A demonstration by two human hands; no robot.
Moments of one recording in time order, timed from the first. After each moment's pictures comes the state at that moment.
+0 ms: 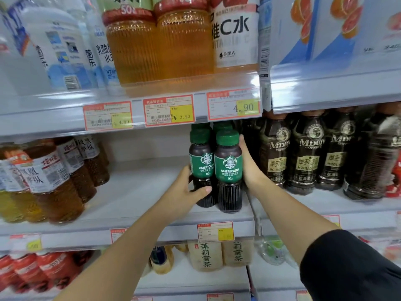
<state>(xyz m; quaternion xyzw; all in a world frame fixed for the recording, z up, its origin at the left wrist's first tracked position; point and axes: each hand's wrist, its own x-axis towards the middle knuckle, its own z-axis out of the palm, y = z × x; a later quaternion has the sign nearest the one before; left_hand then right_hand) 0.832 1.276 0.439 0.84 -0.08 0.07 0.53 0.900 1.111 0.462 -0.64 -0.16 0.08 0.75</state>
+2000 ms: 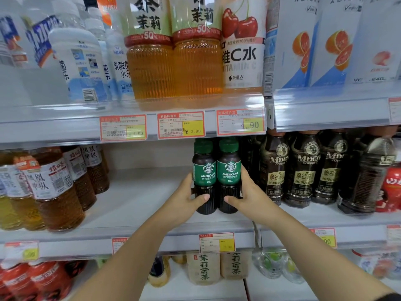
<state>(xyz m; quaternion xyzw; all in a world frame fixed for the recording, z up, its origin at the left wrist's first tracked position) 0.836 1.280 0.442 0.84 -0.12 0.06 0.53 0.867 1.090 0.444 -0.82 -0.27 -0.03 0.50</state>
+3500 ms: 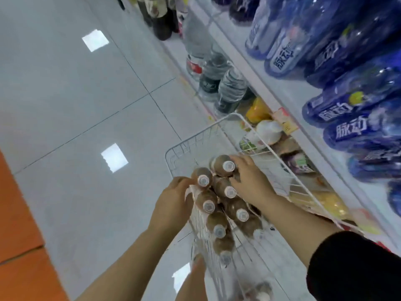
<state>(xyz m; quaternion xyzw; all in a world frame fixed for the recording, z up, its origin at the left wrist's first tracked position) 0.394 1.629 -0.075 0.77 0.52 -0.01 0.37 0.595 1.595 -0.095 -0.78 -0.50 0.36 0.05</state>
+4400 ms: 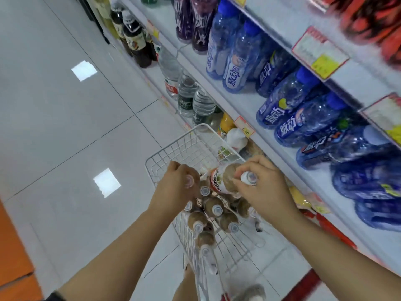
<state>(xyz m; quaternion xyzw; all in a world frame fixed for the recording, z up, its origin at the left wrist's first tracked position) 0.456 1.624 -0.006 0.79 0.49 0.01 0.37 0.621 1.522 0.039 -0.79 -0.44 0.28 0.31</state>
